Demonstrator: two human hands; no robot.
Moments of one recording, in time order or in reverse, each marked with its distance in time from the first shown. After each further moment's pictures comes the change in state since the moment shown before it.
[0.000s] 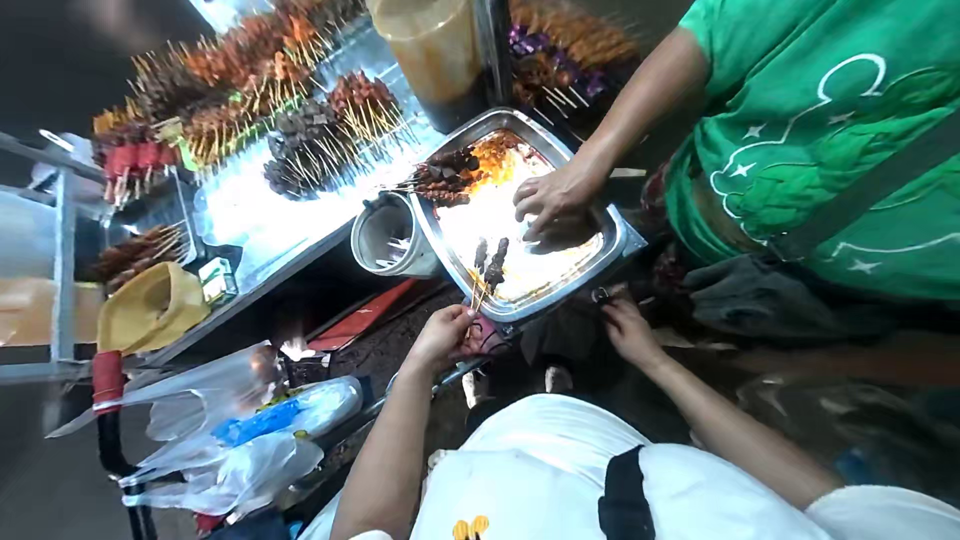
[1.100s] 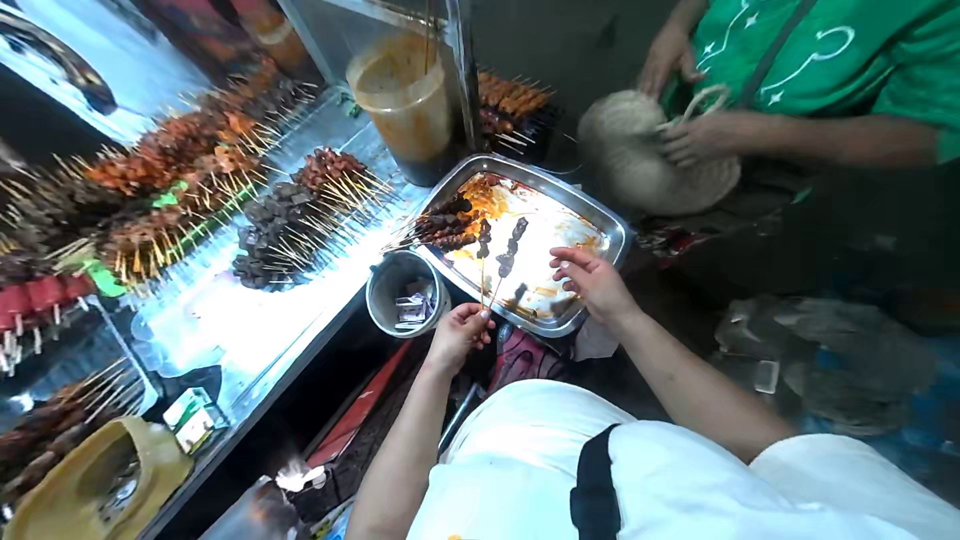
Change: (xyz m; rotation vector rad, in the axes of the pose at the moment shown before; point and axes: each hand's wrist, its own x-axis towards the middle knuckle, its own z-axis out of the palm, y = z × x) left_hand 0.047 0.031 -0.102 -0.038 -0.293 0.311; right_hand 0.076 -0.228 0.017 0.717 0.405 0.269
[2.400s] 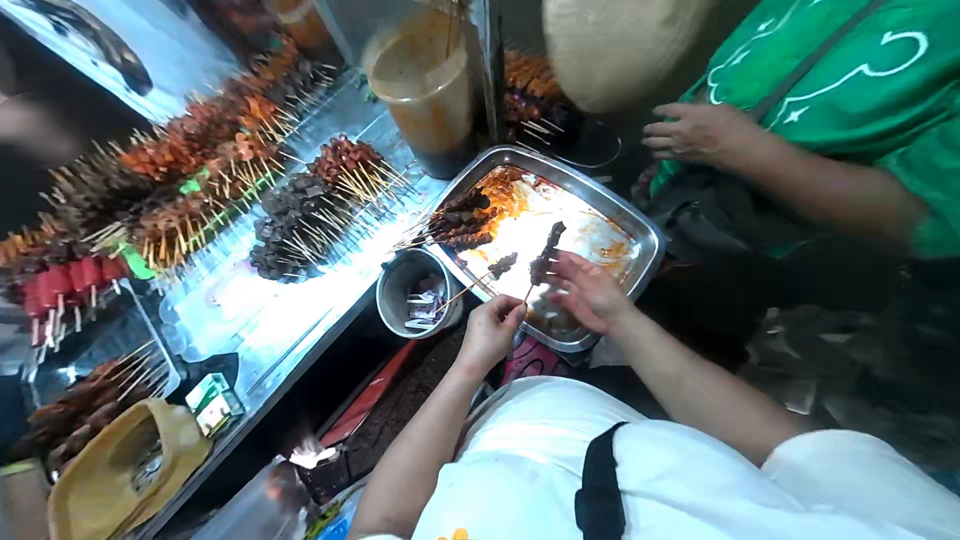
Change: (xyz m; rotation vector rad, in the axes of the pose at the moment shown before) left_hand 0.021 0.019 0.030 0.513 0.018 0.233; right_hand 0.023 -0.016 0.028 0.360 -0.143 0.249
